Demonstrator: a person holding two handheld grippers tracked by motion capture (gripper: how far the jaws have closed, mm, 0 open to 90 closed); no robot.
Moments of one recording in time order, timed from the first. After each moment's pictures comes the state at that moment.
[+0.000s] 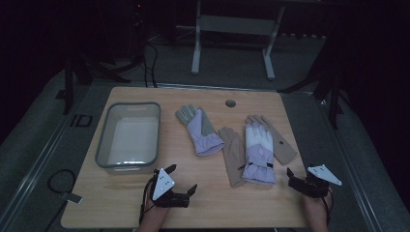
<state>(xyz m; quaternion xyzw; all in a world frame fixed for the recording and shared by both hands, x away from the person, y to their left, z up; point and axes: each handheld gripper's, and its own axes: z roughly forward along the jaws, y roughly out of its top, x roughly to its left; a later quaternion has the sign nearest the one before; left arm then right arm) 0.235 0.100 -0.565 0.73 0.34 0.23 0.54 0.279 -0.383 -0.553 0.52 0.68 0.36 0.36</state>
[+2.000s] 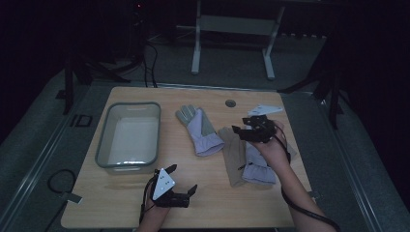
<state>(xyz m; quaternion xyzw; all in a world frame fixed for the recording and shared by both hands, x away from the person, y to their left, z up) 0.236 0.100 -0.565 0.73 0.34 0.23 0.55 0.392 -0.196 -0.420 0.35 0.83 0.38 0.20</state>
